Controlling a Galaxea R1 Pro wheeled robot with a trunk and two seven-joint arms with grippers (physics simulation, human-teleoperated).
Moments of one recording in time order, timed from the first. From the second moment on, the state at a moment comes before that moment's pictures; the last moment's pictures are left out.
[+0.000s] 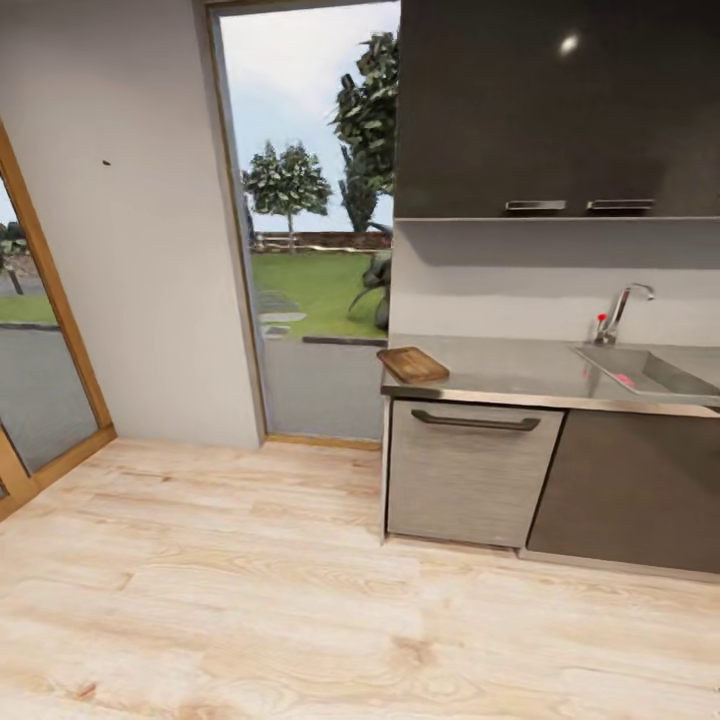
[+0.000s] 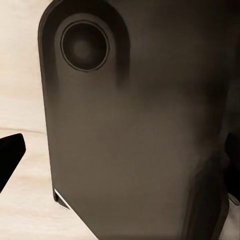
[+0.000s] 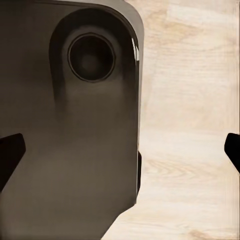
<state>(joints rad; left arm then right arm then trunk) 0.04 -0.03 0.02 -0.07 0.01 0.00 0.00 -0.03 -0.05 0.00 0.02 0.00 -0.01 0.00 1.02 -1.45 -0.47</state>
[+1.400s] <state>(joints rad) 0.04 -0.03 0.02 -0.07 0.01 0.00 0.00 -0.03 -0.04 0.00 0.03 0.00 -0.01 0.00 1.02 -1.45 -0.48</state>
